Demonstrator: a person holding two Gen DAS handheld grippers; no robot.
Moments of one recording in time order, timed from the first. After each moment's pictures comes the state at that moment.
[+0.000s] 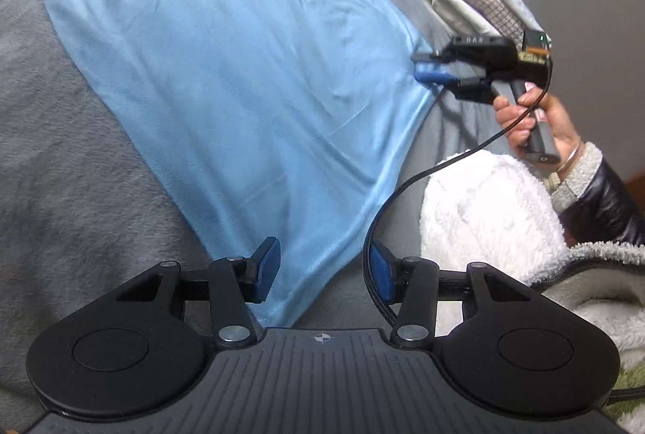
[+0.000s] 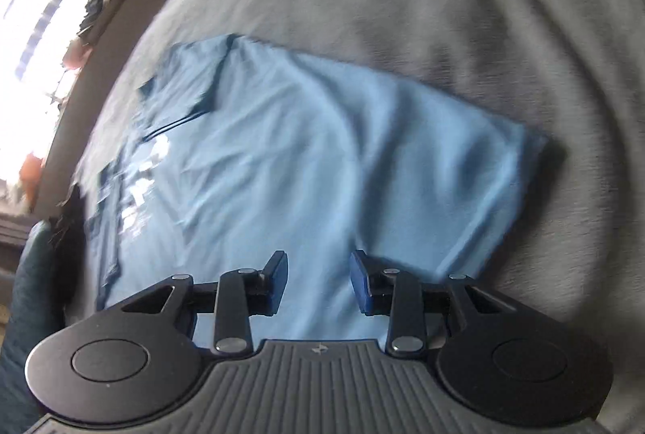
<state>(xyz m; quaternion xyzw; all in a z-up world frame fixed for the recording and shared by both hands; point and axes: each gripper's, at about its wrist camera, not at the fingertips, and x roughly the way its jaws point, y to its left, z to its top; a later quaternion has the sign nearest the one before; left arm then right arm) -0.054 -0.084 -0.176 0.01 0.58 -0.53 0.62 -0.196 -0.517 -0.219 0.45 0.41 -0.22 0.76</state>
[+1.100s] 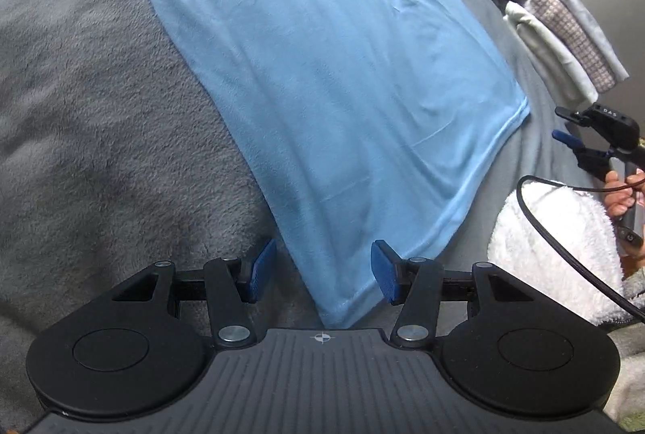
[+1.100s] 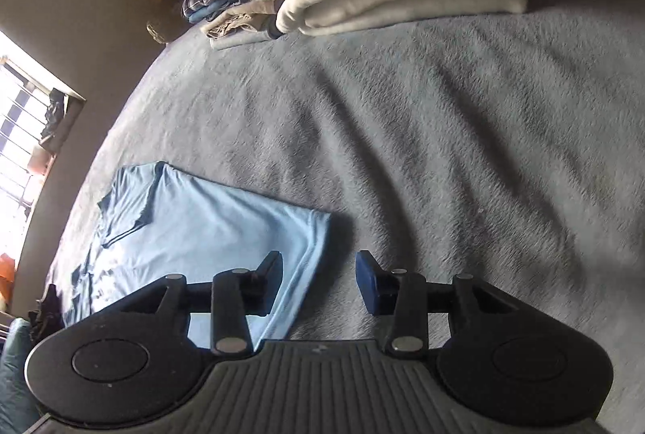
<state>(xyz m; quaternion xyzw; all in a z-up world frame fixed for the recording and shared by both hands) -0.067 -0.082 -0.166 0.00 0.60 -0.41 0.69 -0.299 -0.527 -0.191 0.48 0.28 -0.32 0.77</state>
